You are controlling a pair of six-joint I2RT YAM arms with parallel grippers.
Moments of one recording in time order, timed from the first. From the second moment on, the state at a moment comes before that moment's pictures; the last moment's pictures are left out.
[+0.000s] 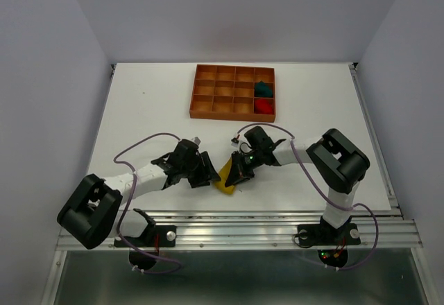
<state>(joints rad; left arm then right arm) -0.64 1.28 0.48 -0.11 0.24 -0.94 0.69 1.85 0.87 -0.01 -0.75 0.68</state>
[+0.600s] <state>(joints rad) -0.66 1.39 0.52 -0.03 0.24 -0.97 0.69 1.85 0.92 -0.11 -0.73 0.58</state>
